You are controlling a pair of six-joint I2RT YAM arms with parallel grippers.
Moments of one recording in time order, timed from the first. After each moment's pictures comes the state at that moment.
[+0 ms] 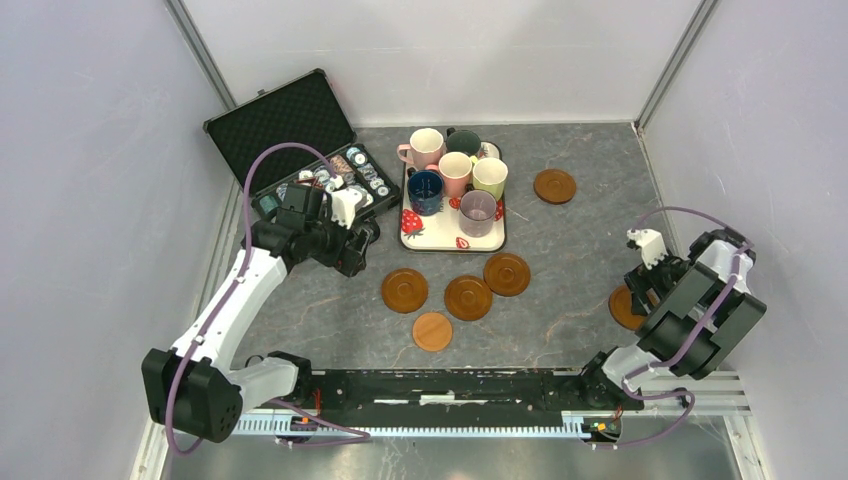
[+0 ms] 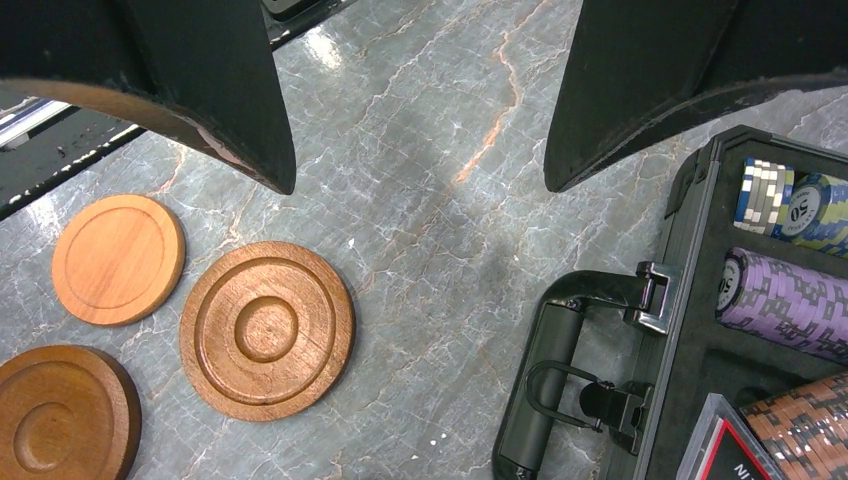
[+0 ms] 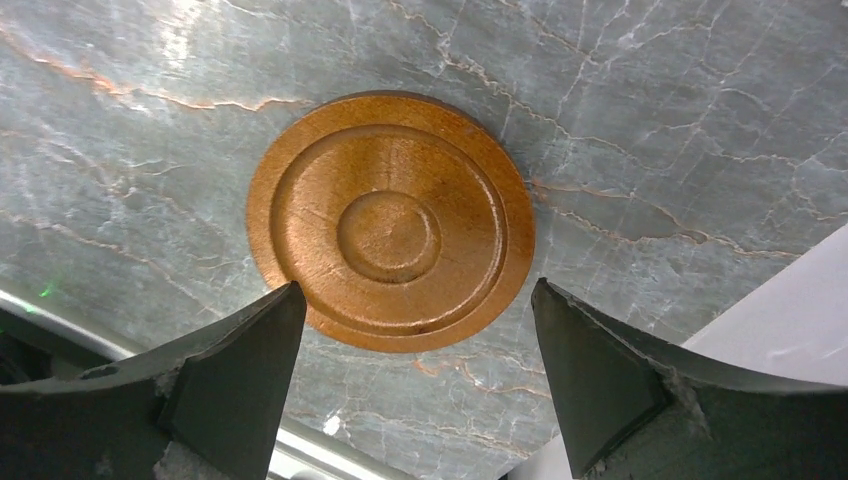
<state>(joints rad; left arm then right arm) -0.27 1.14 0.98 -0.79 0.23 0.23 -0.78 1.50 0.94 -0.99 -0.39 -1.37</state>
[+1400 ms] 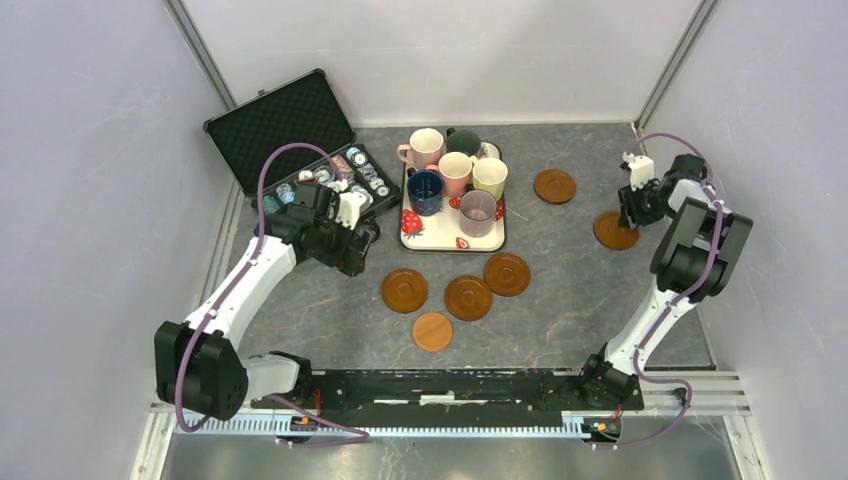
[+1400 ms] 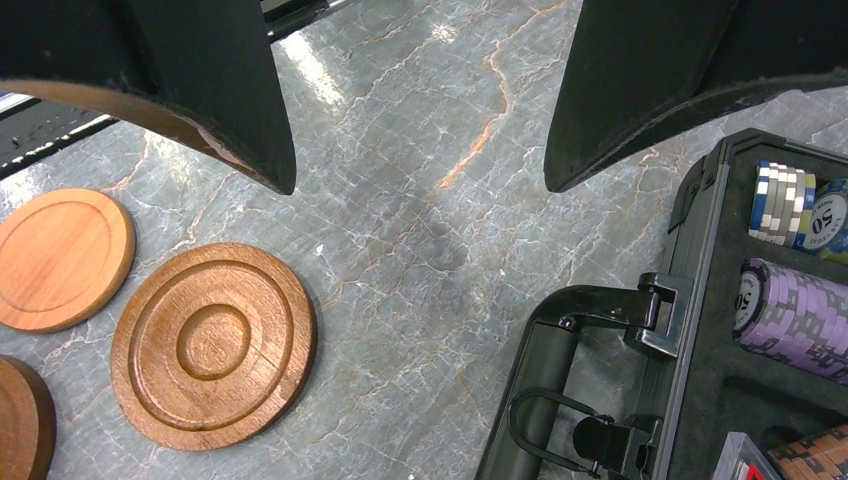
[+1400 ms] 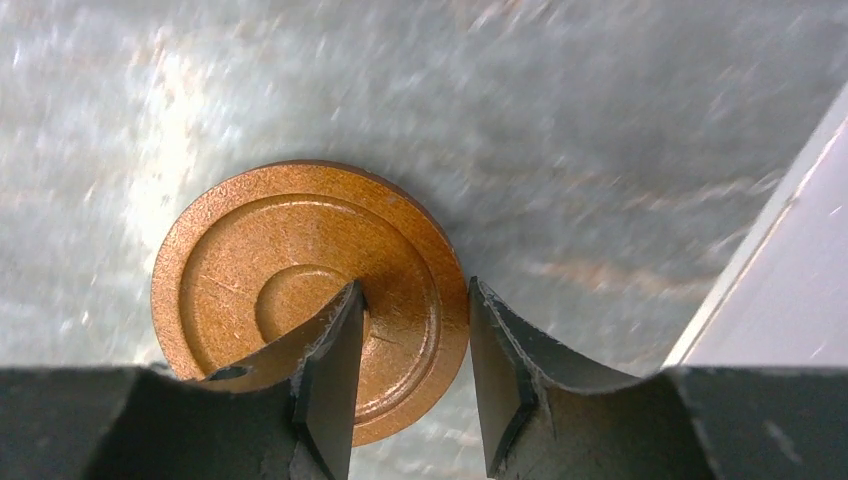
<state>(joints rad) -0.27 1.24 0.97 -0.78 0.18 0.23 -0.48 1.99 1.37 -0.53 -0.39 -0.79</state>
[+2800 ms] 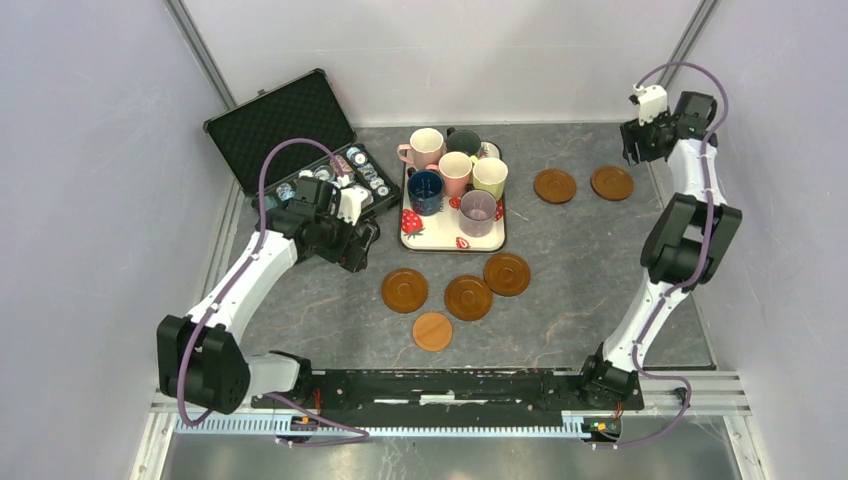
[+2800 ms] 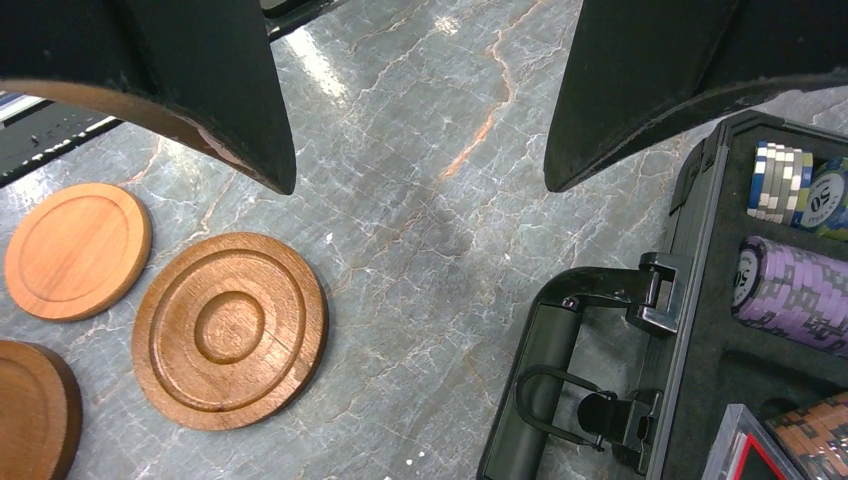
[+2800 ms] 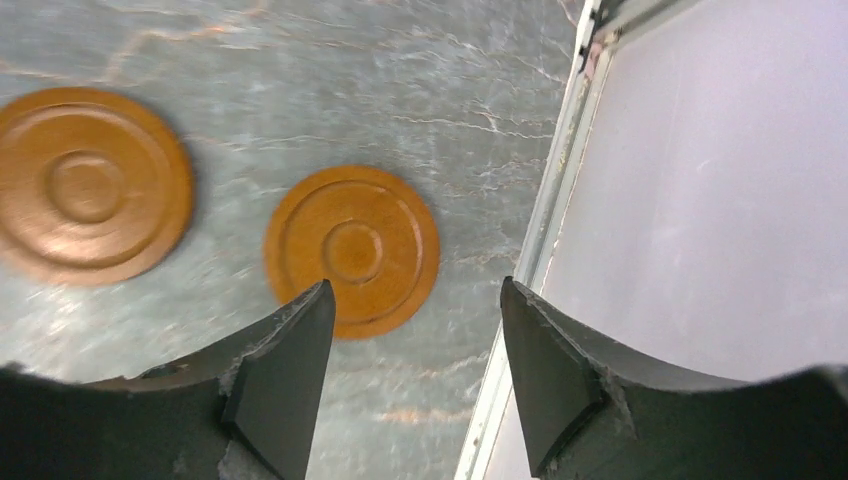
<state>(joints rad) -0.27 1.29 1.01 -0.77 0.20 0.23 -0.37 2.14 1.87 -0.50 -0.32 -0.62</state>
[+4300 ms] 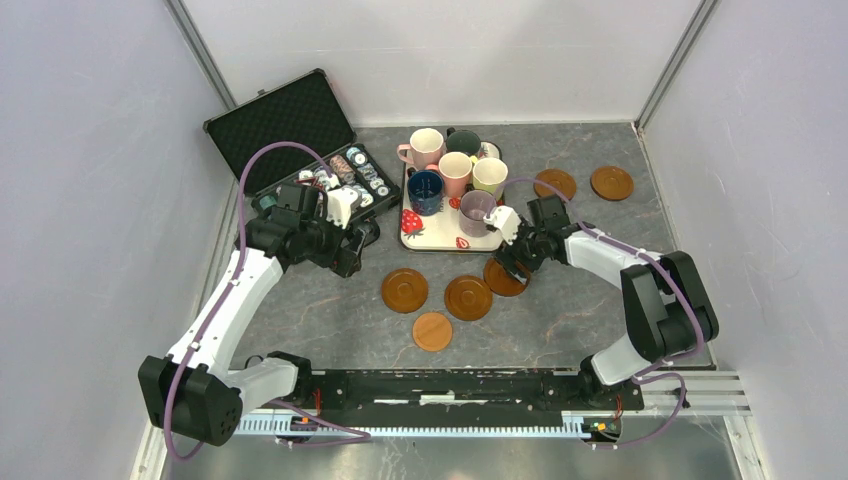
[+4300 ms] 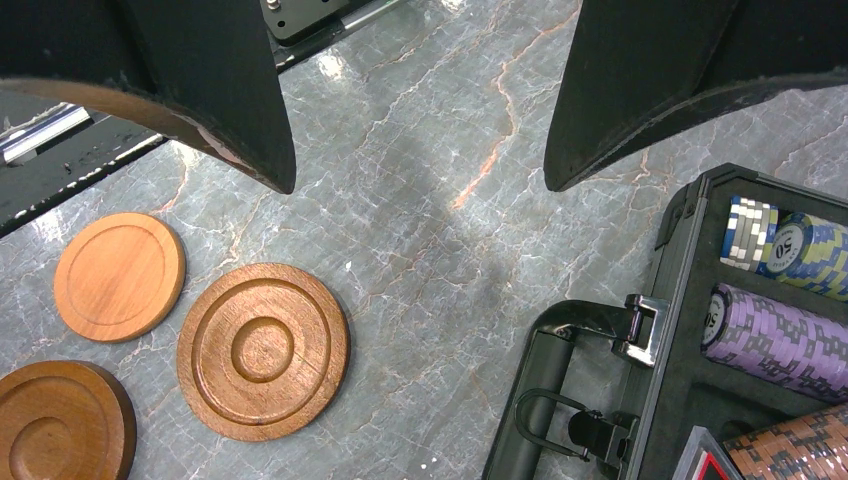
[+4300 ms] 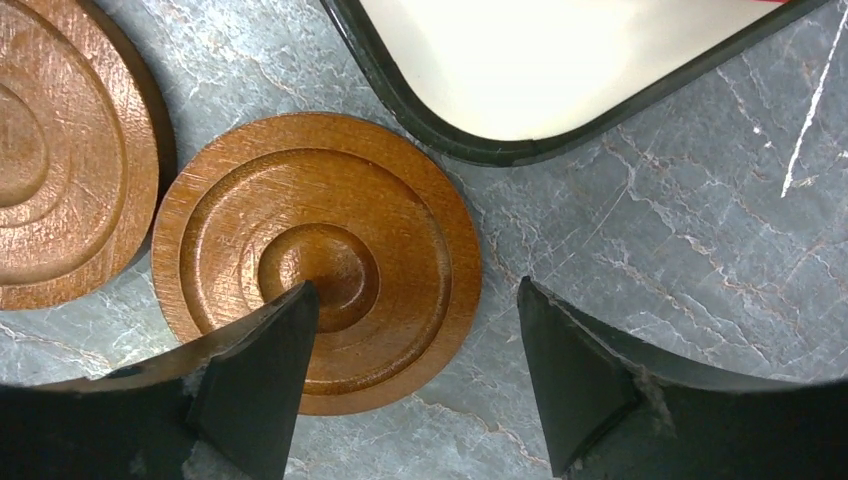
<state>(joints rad) -0.26 1.12 1.02 -0.87 0.22 0.23 0.32 1.55 0.81 -0.32 -0.29 -0.62</state>
